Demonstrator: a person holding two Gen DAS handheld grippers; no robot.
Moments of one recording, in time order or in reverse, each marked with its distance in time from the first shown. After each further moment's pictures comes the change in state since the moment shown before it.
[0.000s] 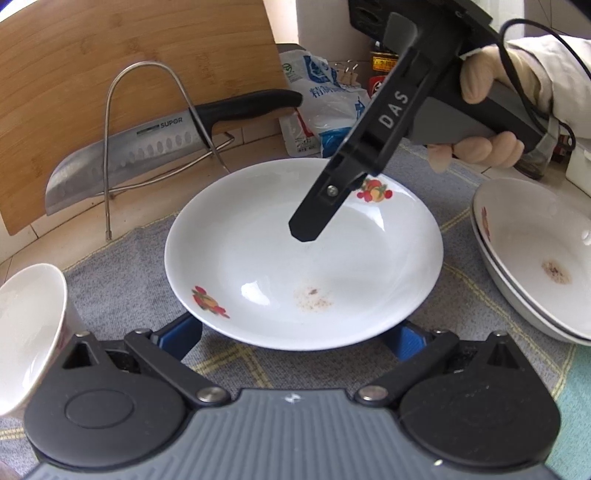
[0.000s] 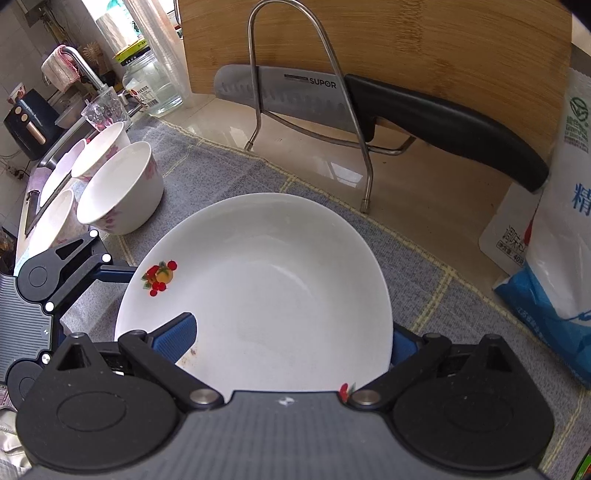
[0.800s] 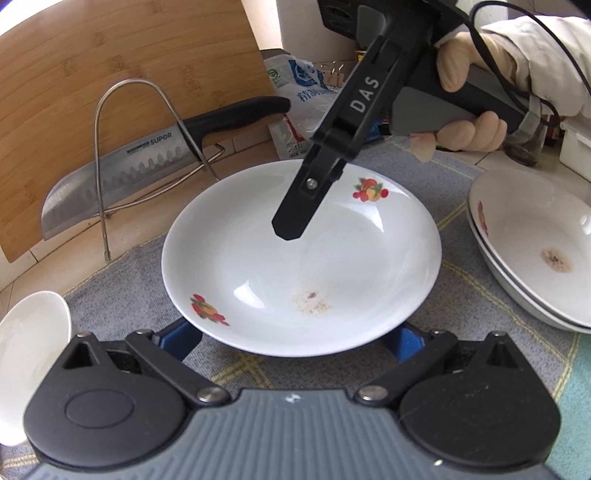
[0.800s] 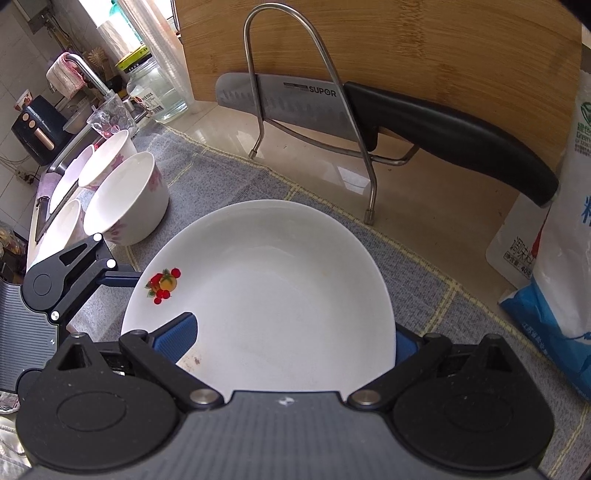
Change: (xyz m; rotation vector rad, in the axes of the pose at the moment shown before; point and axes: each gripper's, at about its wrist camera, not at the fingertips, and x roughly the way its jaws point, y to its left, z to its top) left arm 0.000 -0.001 0.005 0.056 -0.005 -0.007; right arm -0.002 -0.006 0.007 0.019 0.000 0.042
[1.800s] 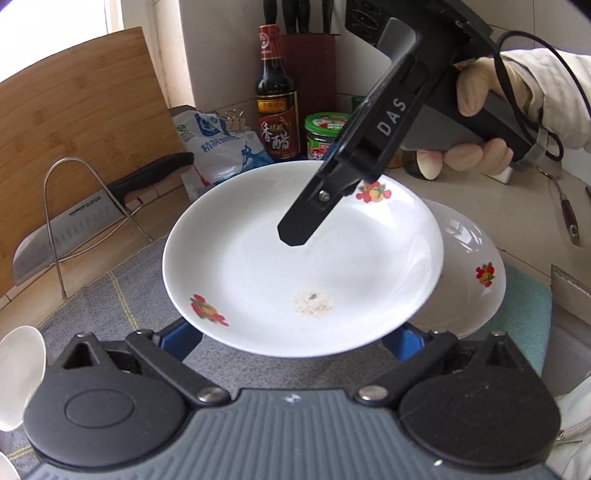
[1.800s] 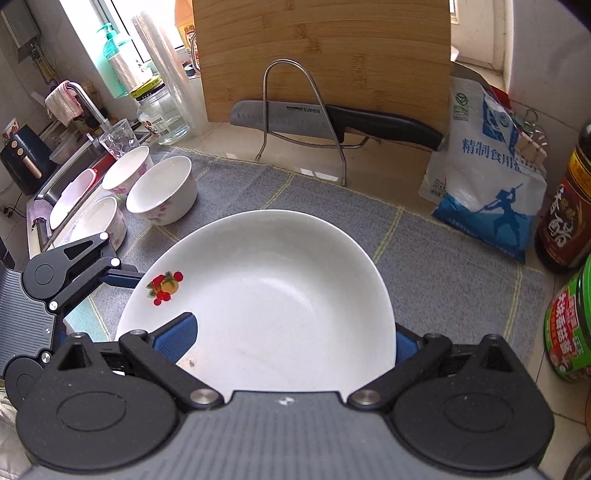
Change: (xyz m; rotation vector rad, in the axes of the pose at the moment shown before) left arm -0.074 -0.066 0.019 0.103 -0.041 -0.154; right arm -0.103 0.055 -0.097 0.086 -0.129 -0.131
